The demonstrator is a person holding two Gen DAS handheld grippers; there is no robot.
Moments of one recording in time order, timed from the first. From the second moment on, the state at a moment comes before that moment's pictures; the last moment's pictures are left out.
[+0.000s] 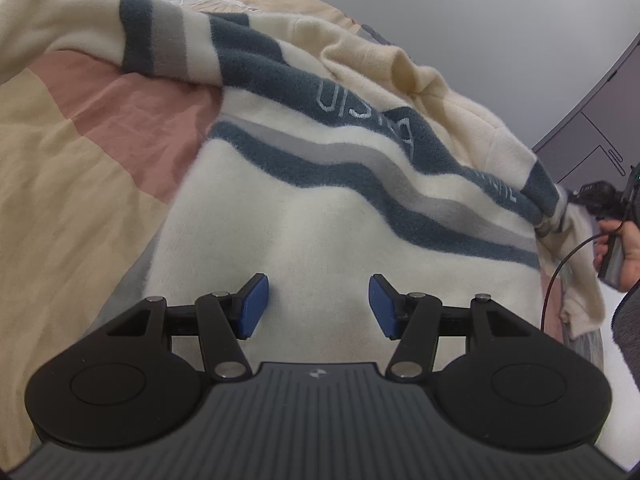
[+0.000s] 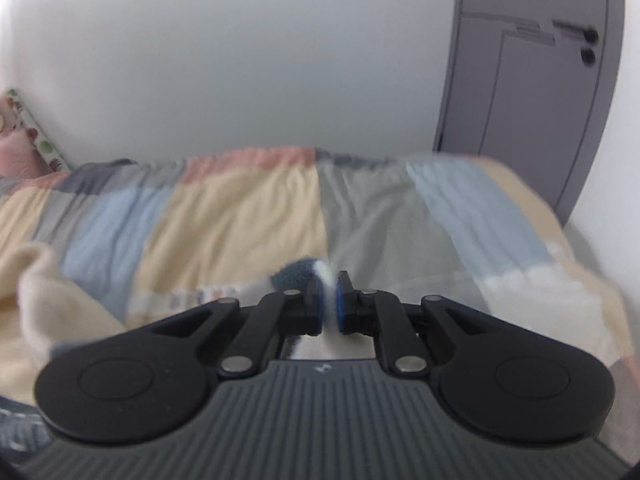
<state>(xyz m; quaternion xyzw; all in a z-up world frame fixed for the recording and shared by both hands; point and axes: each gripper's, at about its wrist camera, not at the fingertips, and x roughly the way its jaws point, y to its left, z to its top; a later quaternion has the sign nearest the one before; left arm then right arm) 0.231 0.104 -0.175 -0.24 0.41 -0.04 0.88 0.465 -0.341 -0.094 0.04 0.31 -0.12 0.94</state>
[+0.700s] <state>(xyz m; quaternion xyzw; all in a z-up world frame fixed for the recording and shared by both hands) 0.223 0.112 -0.173 -0.28 0.41 -0.04 0.87 0.294 -0.410 -0.146 0.09 0.27 -0.09 0.95</state>
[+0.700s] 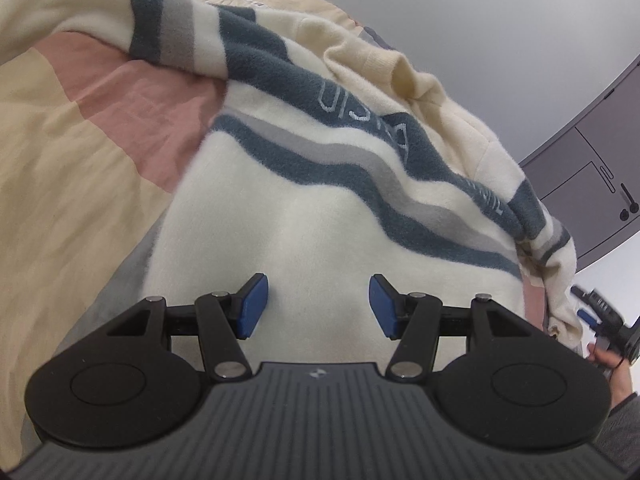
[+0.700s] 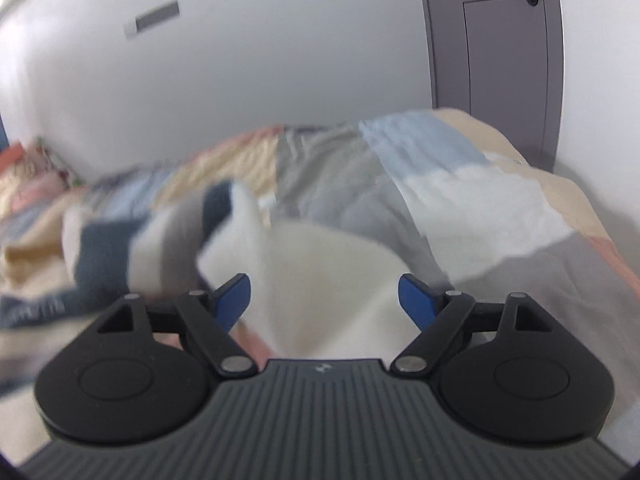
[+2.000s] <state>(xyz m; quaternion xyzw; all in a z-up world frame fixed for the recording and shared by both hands) 0.213 0.116 -0.157 -0.25 0.36 0.00 0.90 0.368 -0.580 -0.094 0.14 0.33 -0.26 0.90</state>
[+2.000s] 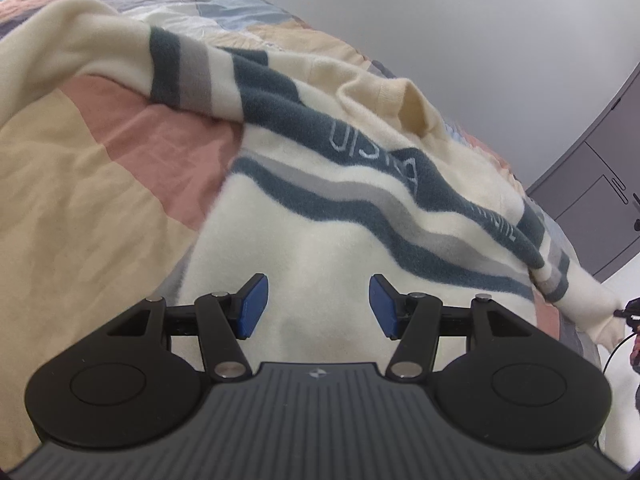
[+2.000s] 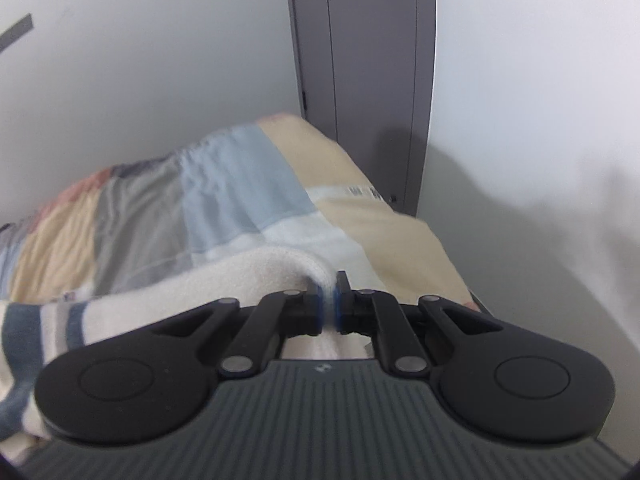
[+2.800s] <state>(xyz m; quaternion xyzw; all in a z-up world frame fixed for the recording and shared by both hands) 0.217 0.124 -0.157 -0.23 0.37 0.02 0.90 0.324 -0.535 -0.110 0.18 0.26 -0.31 0.90</state>
